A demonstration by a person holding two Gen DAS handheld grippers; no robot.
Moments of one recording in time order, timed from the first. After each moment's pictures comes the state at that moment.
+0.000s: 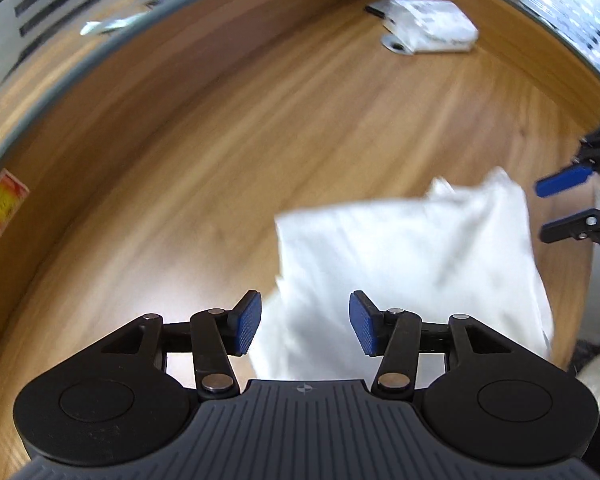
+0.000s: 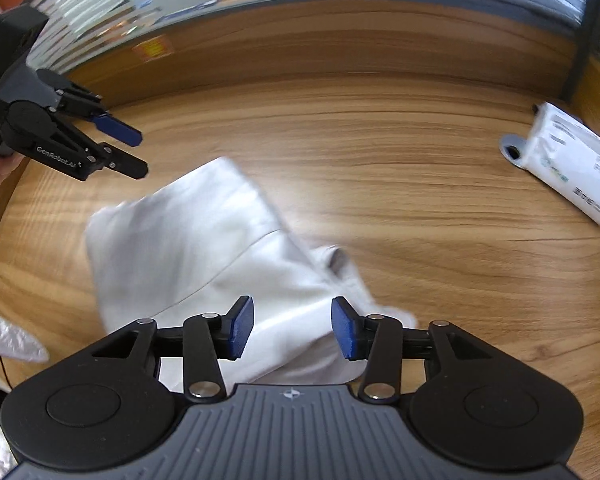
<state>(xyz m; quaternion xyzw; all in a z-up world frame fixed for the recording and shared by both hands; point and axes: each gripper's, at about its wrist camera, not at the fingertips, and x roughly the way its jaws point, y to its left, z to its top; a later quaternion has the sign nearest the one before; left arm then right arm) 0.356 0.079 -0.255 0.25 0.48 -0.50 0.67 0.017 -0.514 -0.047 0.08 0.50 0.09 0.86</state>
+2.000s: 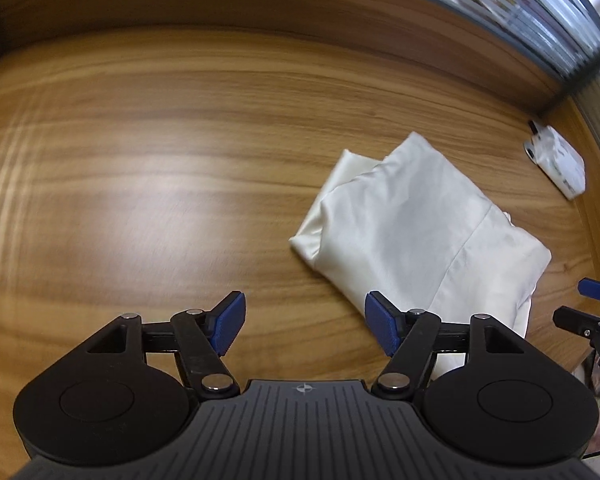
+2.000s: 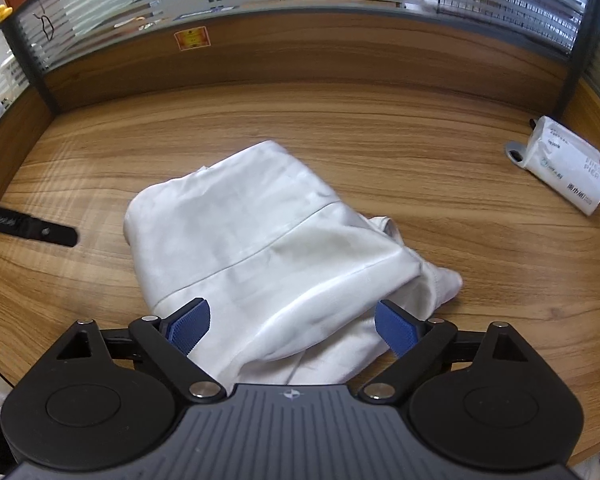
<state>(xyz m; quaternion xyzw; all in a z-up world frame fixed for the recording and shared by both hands) 0.260 0.245 -0.275 -0.09 0.59 -0.20 0.78 -0.023 -0.472 -0.033 0.04 0.47 0.05 0.88</state>
